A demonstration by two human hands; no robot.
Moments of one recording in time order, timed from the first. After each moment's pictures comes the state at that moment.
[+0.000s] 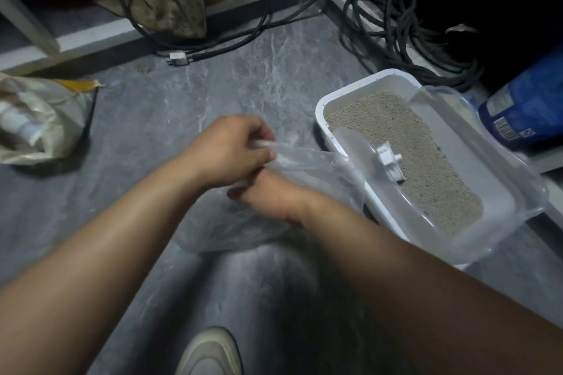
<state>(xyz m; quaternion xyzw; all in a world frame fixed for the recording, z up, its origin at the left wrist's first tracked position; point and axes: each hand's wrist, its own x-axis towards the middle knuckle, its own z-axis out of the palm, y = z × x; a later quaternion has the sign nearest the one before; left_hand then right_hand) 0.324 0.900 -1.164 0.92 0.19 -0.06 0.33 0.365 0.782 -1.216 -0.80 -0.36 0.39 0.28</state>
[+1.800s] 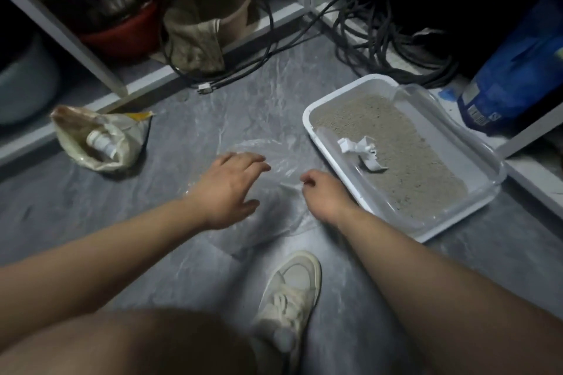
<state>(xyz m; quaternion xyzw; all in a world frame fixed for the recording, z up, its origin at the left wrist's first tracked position) 0.262 0.817 -1.139 1.00 0.02 -0.08 0.03 0.385 0.635 -1.195 -0.85 -0.17 0.35 0.37</state>
